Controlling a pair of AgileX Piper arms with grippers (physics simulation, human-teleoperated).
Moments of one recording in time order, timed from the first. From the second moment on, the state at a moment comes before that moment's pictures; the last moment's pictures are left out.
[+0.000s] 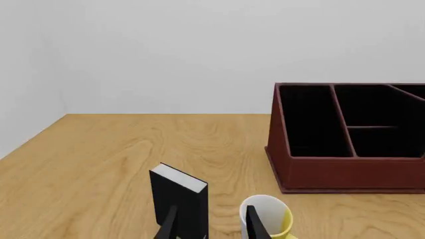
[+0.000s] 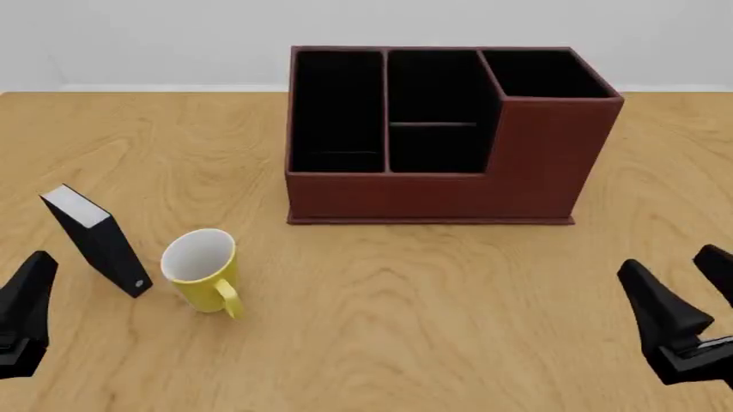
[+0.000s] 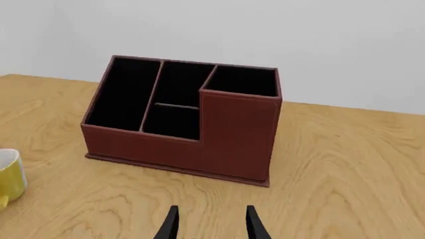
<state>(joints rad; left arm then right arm) 0.00 0.00 0.00 0.00 0.00 0.20 0.18 0.00 -0.08 -0.02</state>
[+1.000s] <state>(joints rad) 0.00 0.00 0.00 0.00 0.00 0.55 0.90 -0.04 -0.69 -0.02</state>
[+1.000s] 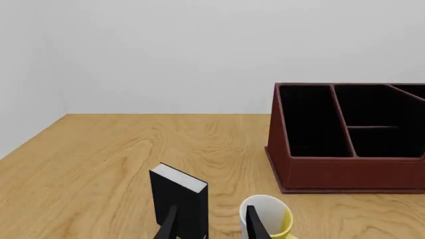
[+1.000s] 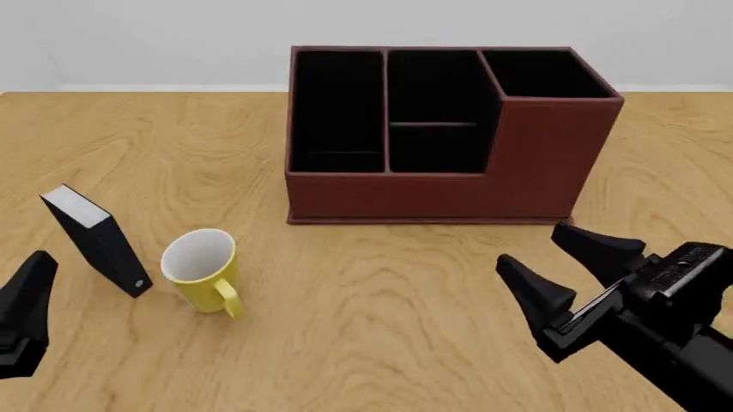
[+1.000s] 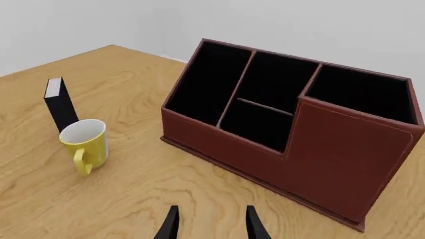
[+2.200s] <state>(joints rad) 0.00 0.00 0.00 0.00 0.00 0.83 1.38 -0.27 -0.90 -0.04</state>
